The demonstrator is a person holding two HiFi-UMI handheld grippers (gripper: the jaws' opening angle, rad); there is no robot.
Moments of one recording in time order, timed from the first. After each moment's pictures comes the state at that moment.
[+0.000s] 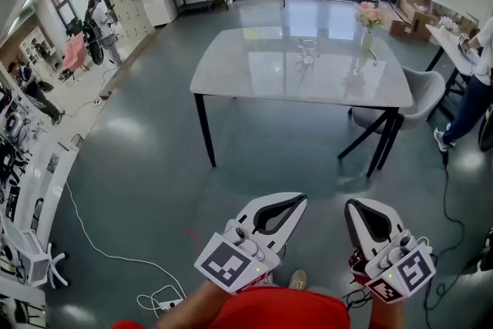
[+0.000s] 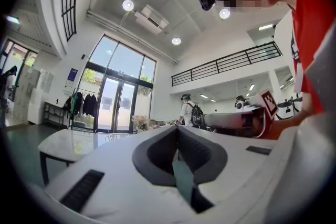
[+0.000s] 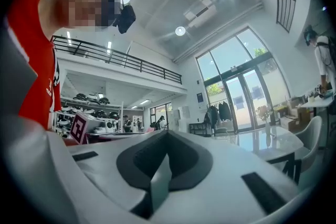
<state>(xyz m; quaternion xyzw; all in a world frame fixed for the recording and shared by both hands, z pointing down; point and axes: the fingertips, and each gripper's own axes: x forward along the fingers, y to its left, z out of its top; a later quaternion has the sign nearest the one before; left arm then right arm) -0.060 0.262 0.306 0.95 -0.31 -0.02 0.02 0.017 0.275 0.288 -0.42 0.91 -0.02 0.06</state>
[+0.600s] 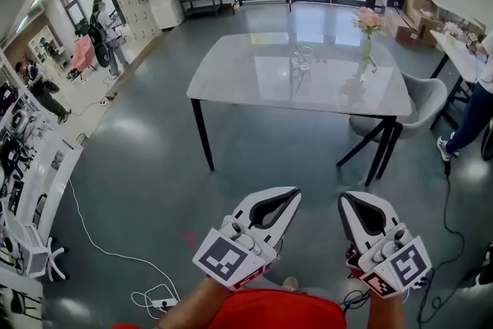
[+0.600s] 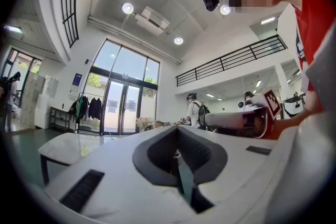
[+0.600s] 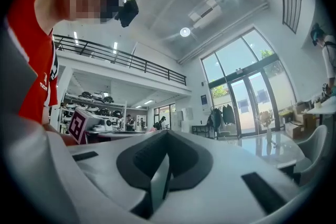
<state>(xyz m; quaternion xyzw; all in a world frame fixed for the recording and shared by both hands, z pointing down) -0.017 0.232 0.298 0.94 -0.34 -0.04 -0.02 0.060 0.244 0.283 -0.40 0.92 0.00 0.06</state>
